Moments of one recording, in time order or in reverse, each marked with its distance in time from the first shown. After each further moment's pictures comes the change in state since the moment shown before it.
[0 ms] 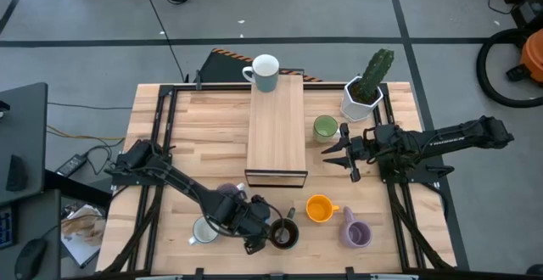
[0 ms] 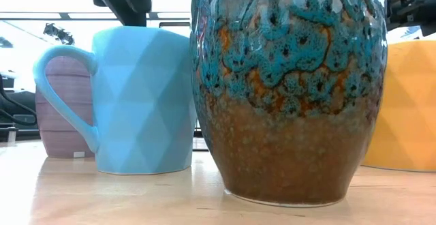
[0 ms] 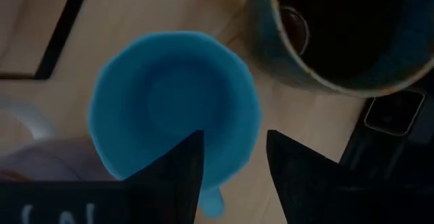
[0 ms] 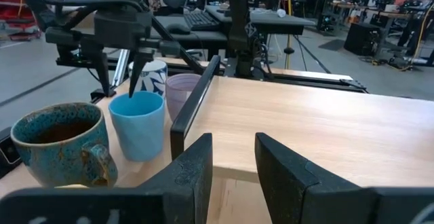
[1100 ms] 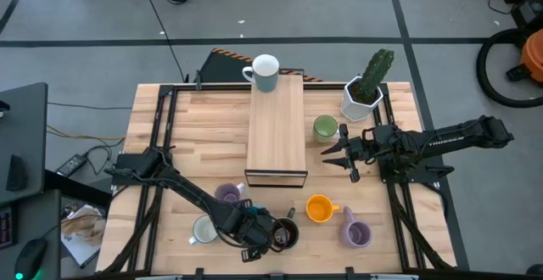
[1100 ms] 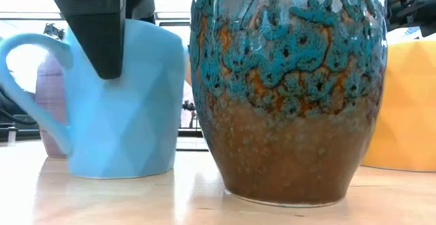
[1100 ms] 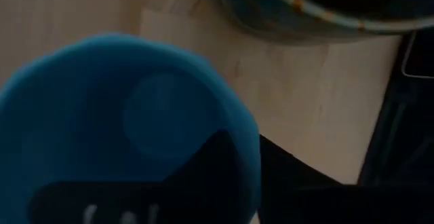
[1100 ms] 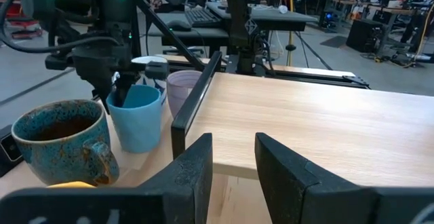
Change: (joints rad) left arm -0.024 0.109 -0.001 0.046 0.079 0.171; right arm 0.000 0.015 0.000 0.002 -0.005 0.005
